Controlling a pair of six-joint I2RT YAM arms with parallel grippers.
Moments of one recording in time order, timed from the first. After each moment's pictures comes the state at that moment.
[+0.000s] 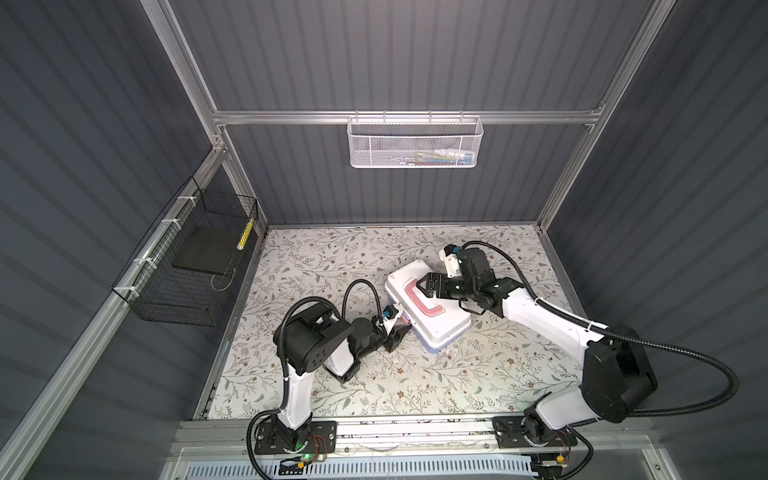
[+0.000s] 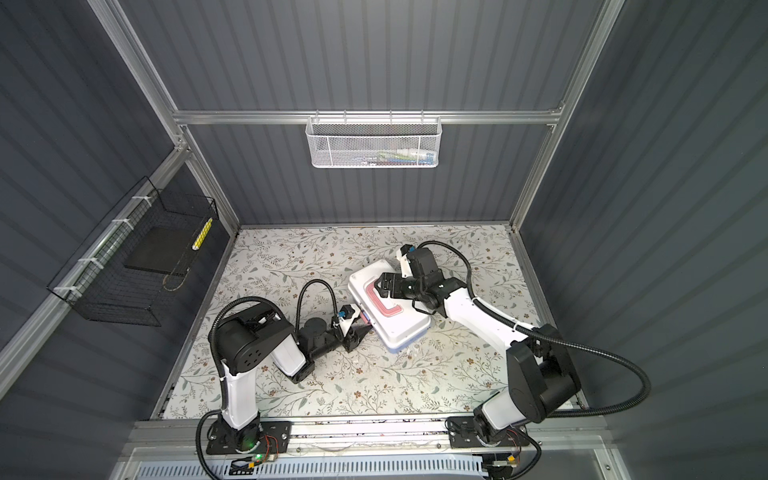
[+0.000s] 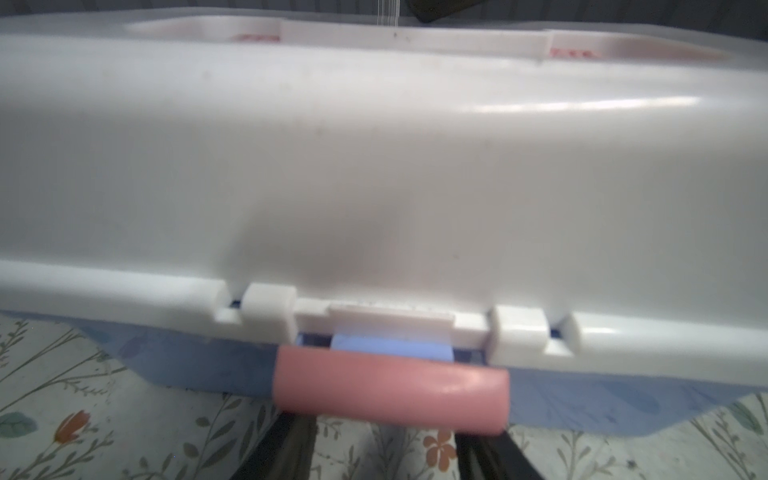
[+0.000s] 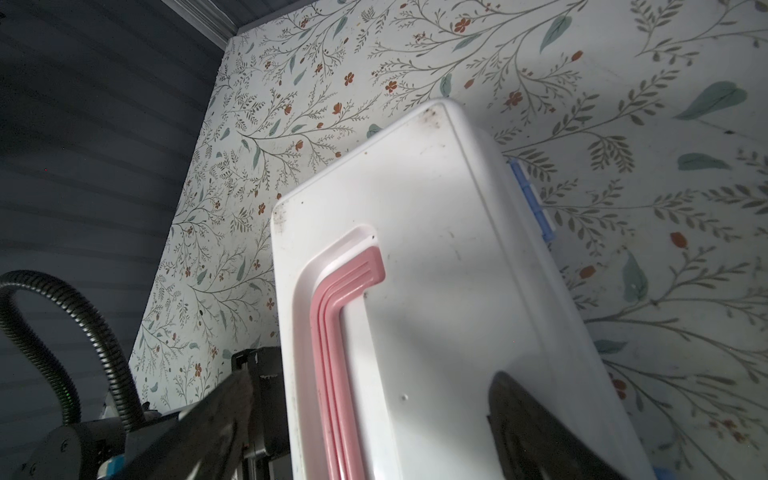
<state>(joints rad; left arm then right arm) -0.71 1.98 0.40 1.34 0.24 0.05 0.52 1.50 1.04 -0.25 -0.27 0.51</state>
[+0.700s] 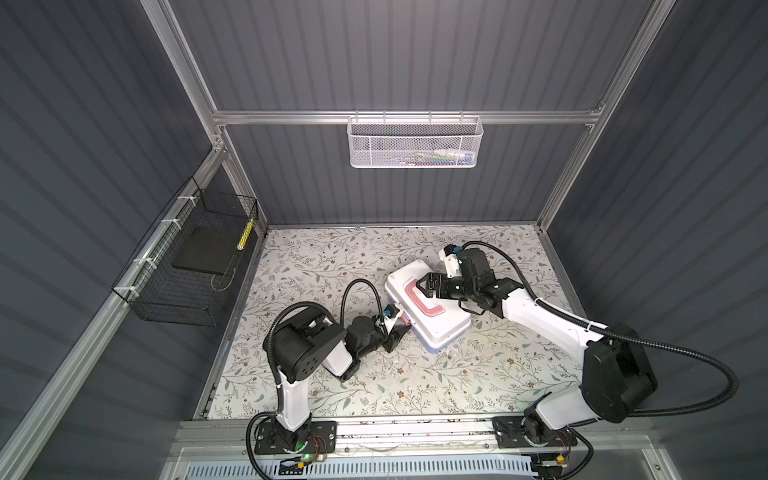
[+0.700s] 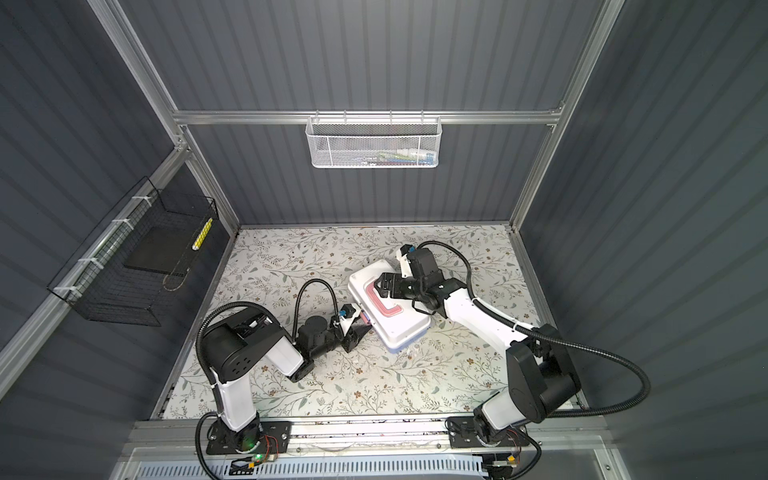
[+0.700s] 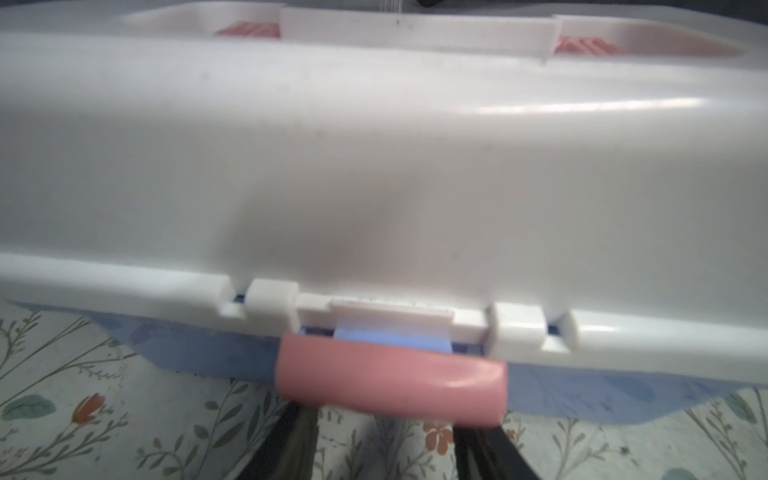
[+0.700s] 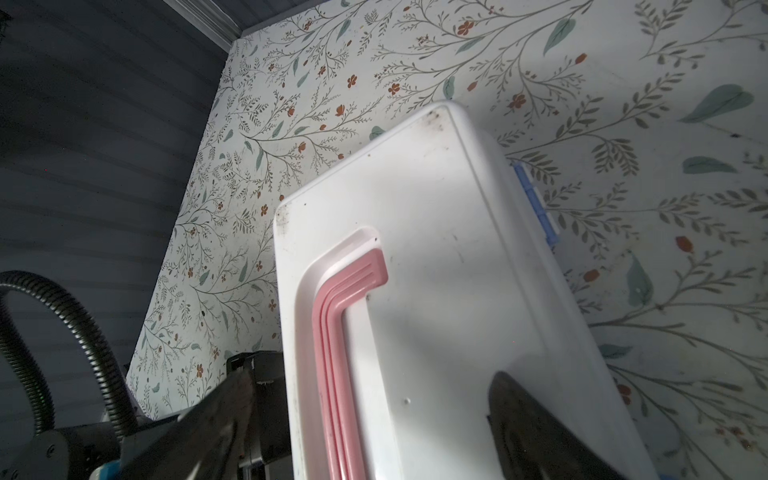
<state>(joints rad) -0.71 1.88 0.40 1.18 0.22 0.07 0.52 1.50 1.03 -0.23 -0.27 0.51</state>
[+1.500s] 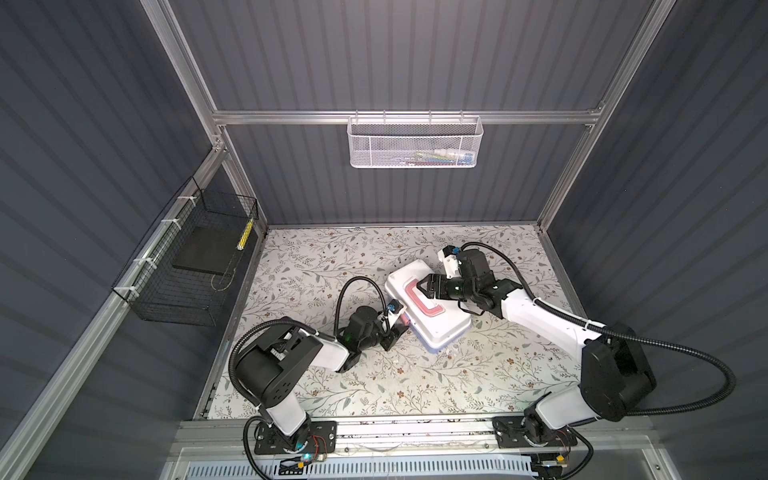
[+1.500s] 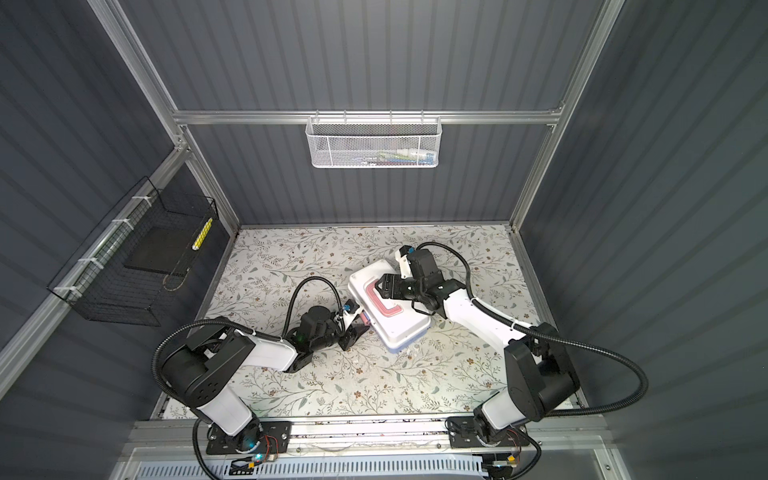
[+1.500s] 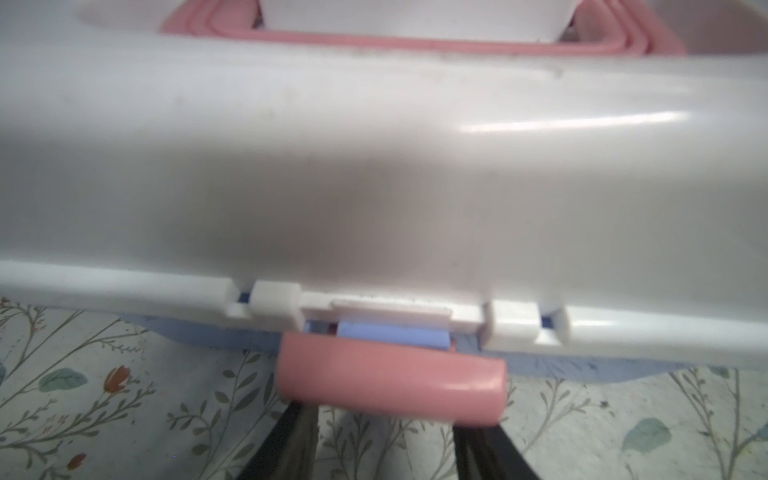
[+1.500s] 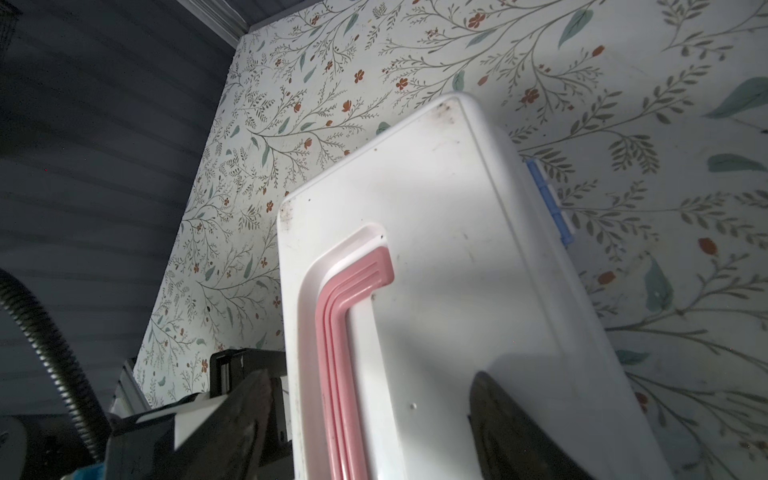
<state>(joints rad) -0.71 1.66 0.48 0.70 0.22 0.13 0.52 1.51 1.02 -0.20 -0.30 0.51</state>
